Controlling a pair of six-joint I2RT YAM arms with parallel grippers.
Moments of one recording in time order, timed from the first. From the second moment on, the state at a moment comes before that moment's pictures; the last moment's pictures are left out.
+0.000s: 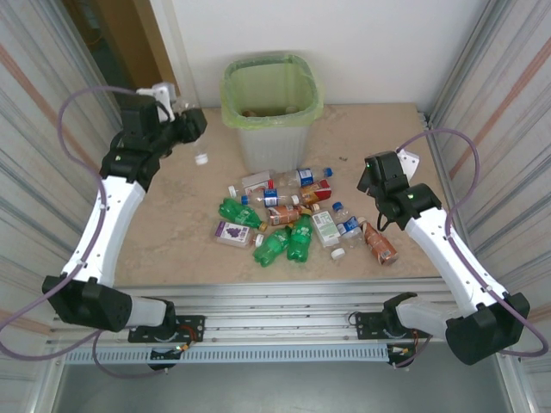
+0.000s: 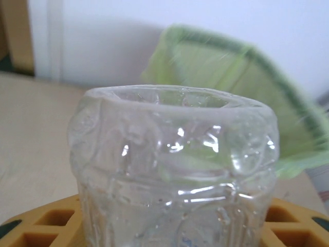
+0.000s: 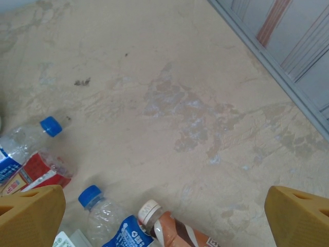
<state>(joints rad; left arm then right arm) -0.19 1.37 1.52 -0.48 0.14 -0.36 0.38 1.14 1.11 -0.86 0.57 0.66</state>
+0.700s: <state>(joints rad) -0.29 1.98 2.19 -0.22 0.27 -0.34 0.35 1.07 1.07 -0.86 0.47 0.69</state>
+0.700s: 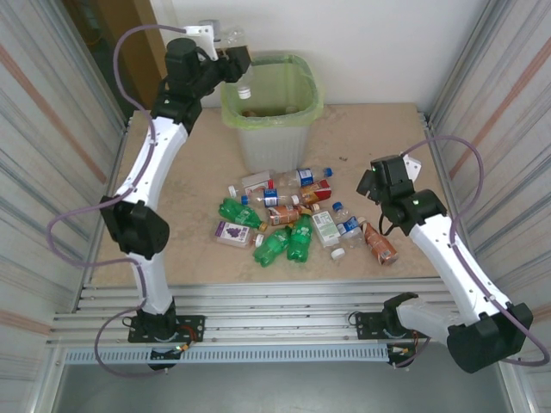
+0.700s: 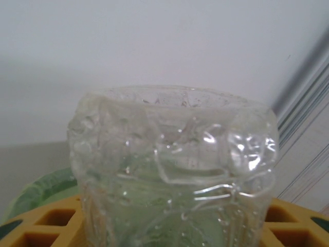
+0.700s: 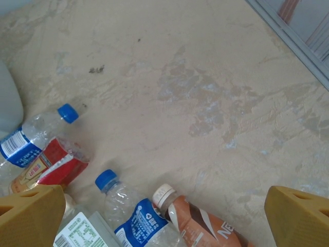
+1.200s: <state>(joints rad) -0.33 2.28 2.46 -0.21 0.31 -0.29 0.19 0.91 0.97 -0.95 0.35 0.73</state>
